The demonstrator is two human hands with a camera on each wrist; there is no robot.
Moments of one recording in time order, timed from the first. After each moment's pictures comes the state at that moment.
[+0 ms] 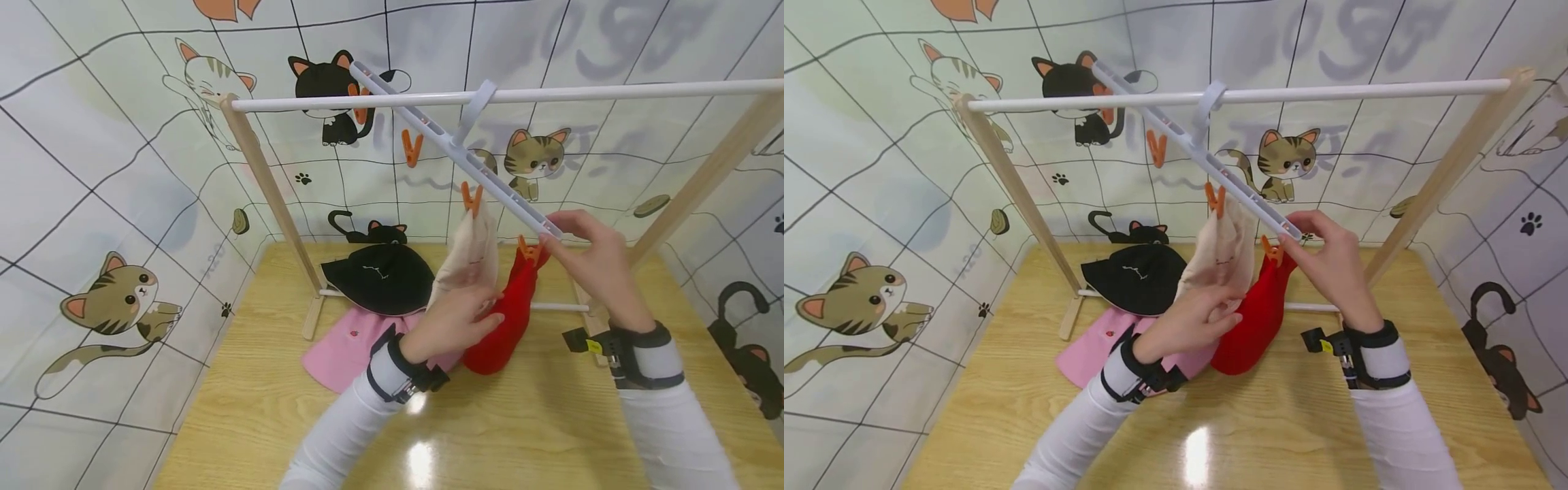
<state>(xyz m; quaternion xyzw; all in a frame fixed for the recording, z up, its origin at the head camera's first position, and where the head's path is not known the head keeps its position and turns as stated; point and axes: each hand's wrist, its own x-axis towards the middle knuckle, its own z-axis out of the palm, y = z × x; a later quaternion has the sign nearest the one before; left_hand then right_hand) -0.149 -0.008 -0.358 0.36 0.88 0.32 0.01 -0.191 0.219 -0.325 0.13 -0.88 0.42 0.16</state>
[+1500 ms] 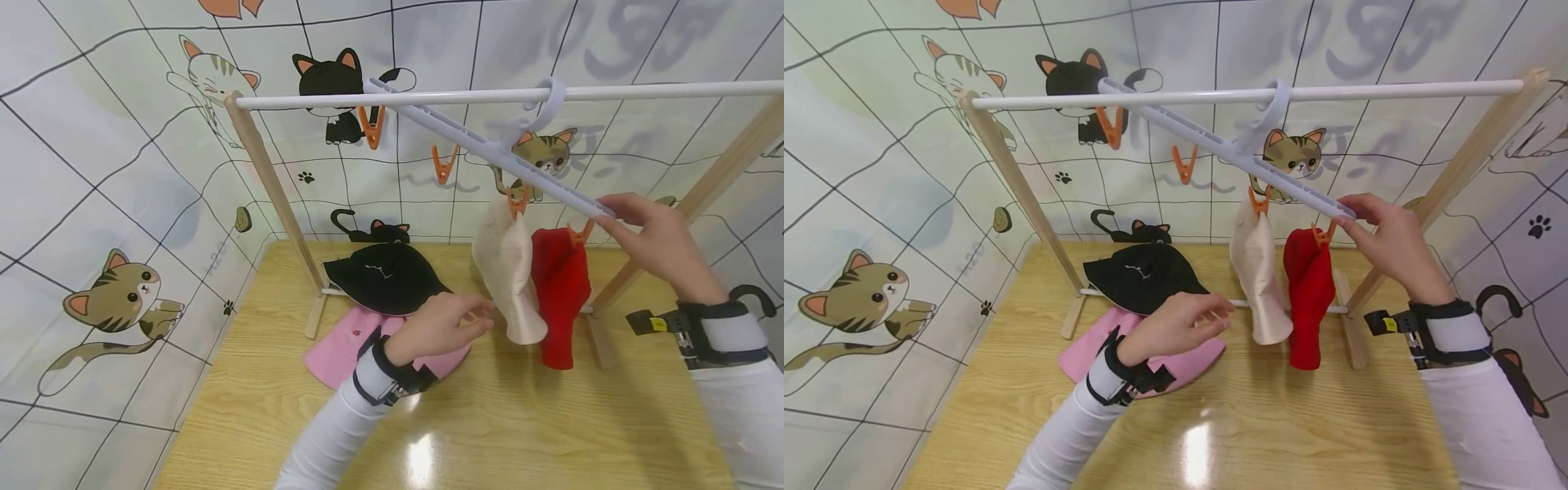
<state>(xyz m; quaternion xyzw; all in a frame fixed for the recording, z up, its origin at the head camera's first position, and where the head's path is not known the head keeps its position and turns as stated) -0.143 -0.030 -0.354 0.35 0.88 0.33 0.06 -0.222 0.288 -0.310 0.15 -0.92 0.33 0.12</state>
